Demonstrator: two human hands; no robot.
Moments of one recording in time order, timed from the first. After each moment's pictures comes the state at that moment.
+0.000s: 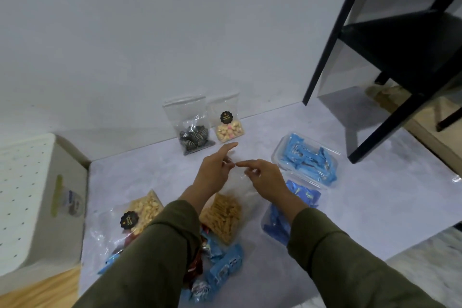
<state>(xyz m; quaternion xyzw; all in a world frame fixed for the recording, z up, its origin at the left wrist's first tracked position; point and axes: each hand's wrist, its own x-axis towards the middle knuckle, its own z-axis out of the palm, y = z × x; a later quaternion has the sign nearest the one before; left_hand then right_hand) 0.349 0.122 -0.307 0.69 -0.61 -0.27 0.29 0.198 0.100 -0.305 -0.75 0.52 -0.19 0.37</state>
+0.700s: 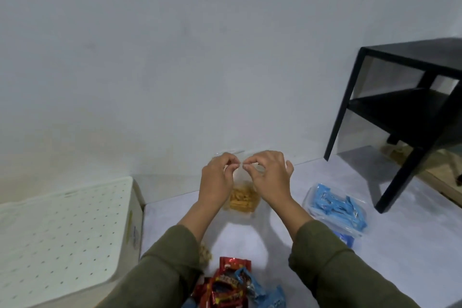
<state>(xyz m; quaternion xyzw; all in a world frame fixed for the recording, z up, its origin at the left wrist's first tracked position) 0.415 0.174 -0.171 0.66 -0.59 -0.08 0.46 0.287 0.136 -0.168 -0.74 0.50 -0.39 0.22</state>
